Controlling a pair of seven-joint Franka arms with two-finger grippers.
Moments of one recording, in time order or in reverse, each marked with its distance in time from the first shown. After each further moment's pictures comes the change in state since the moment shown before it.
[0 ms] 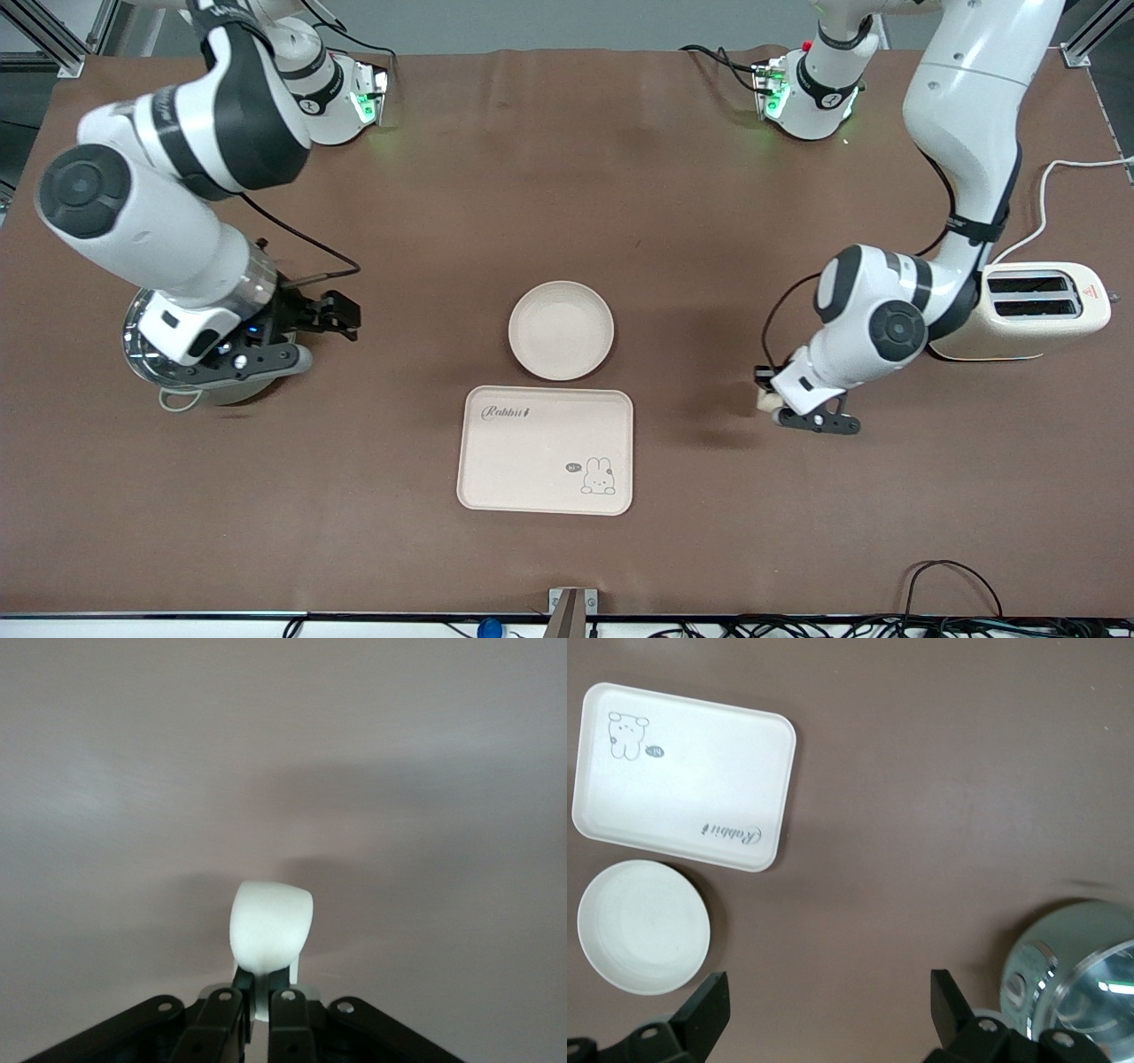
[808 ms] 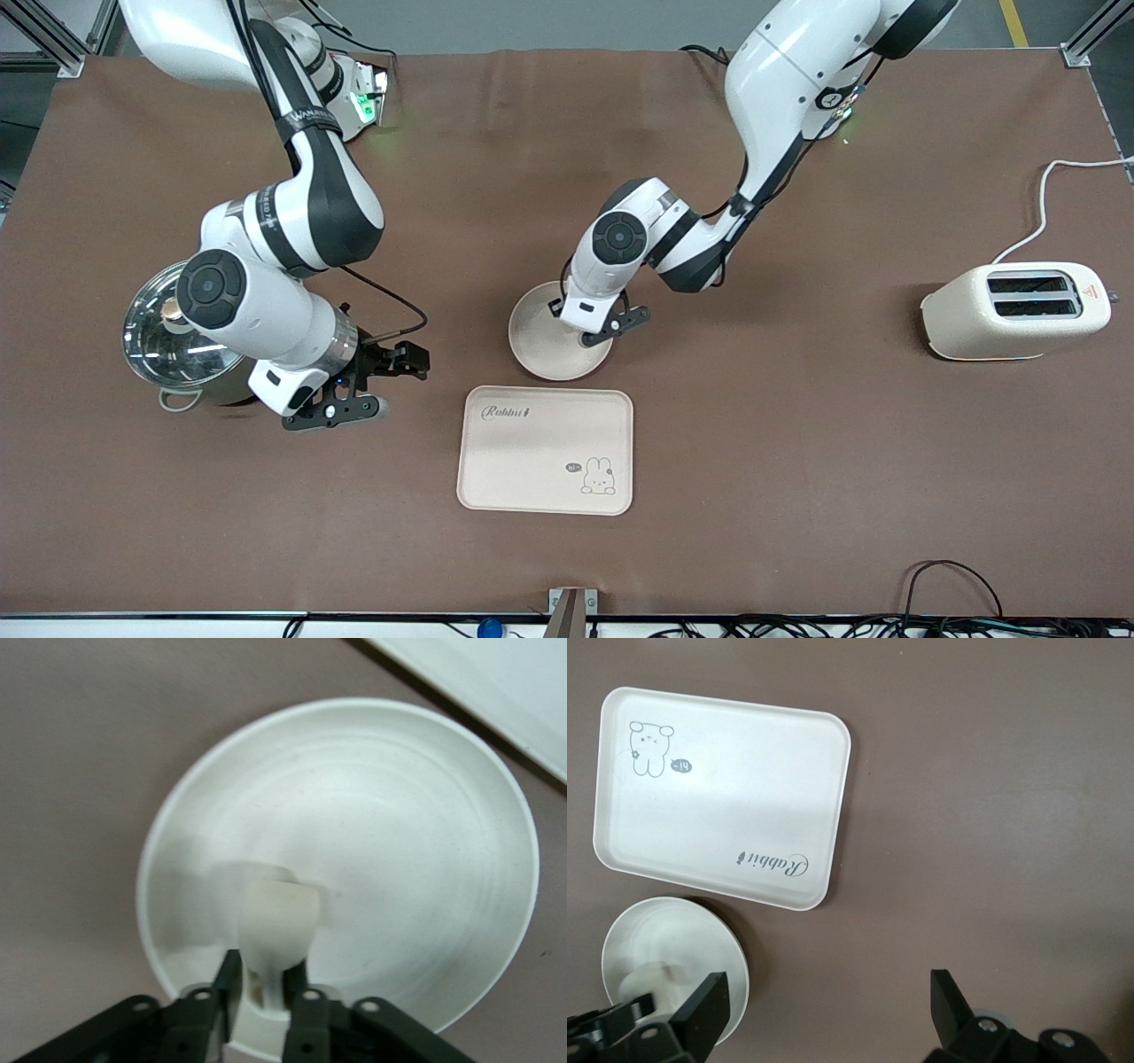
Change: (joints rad) left arm -0.439 0.179 -0.064 0.133 0.003 0.075 -0.980; right arm 0.034 0.166 0.000 0.004 0.140 0.153 0.000
